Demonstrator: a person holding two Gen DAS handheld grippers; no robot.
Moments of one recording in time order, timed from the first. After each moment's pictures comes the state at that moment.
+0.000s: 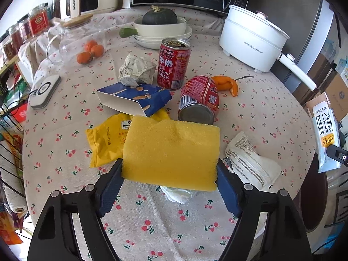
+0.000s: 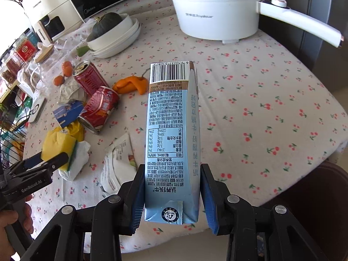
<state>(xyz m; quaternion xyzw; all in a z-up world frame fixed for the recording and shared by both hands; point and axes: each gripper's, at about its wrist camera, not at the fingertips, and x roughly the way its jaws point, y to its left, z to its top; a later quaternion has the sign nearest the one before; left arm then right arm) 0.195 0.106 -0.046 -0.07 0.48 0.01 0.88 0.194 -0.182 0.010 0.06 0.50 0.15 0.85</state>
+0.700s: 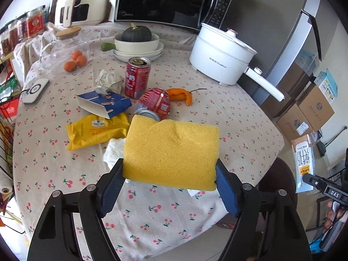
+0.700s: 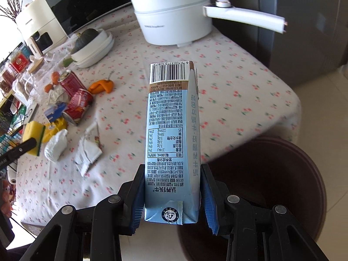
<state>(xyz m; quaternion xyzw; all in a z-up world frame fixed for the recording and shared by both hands) 0.151 0.057 -0.001 -0.12 0.44 -0.05 0.89 0.137 -0.280 0.018 0.08 0.49 0.11 0.86</state>
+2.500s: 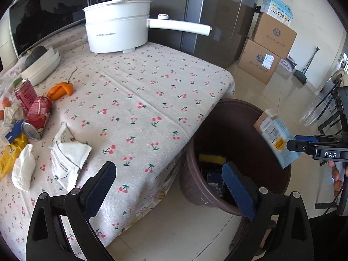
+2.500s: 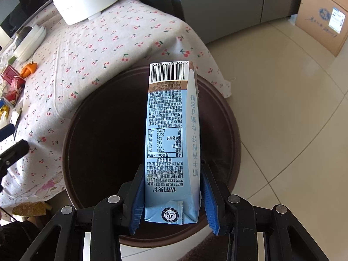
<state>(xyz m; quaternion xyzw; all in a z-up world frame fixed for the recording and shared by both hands) 0.139 -0.135 -0.040 0.05 0.46 -0.19 0.87 0.081 -0.416 -0.047 0.11 0.55 0.01 0.83</state>
